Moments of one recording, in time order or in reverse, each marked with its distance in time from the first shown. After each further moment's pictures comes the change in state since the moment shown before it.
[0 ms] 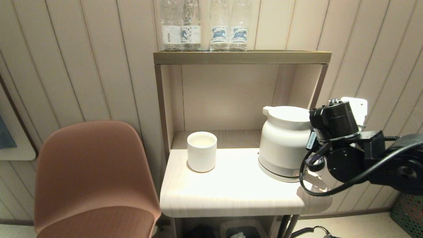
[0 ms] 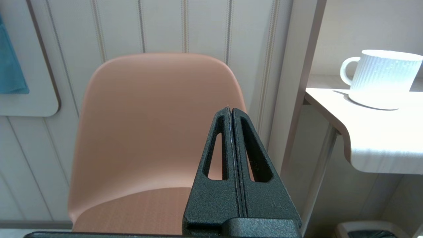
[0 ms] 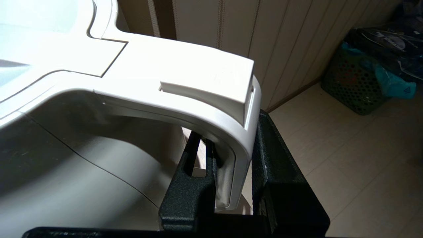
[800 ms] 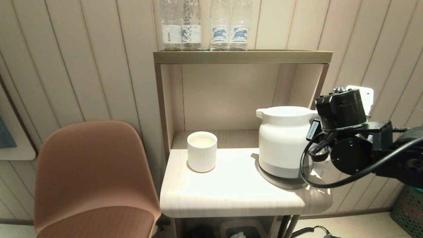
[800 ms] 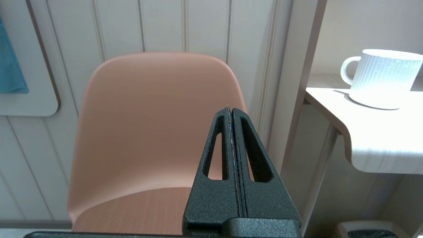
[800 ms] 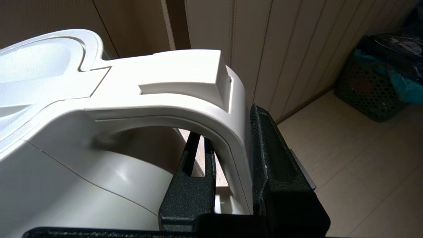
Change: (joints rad) left arm 0.000 0.000 0.000 0.000 0.000 0.000; right arm -0.002 -0.031 -0.053 -0.015 -0.002 -0.016
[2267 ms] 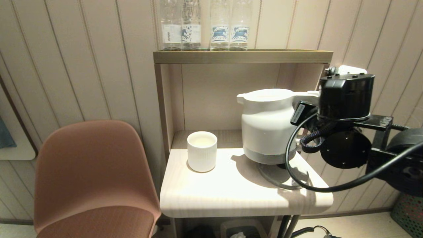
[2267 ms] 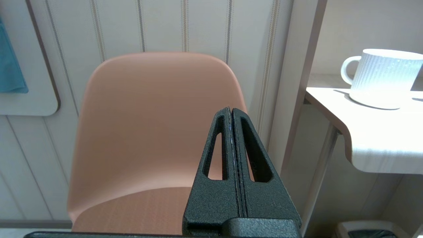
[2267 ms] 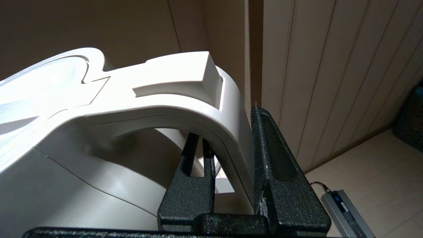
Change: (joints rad) left arm 0.000 0.000 0.000 0.000 0.000 0.000; right arm 0.109 0.005 -0.020 -0.297 -0.001 -0.147
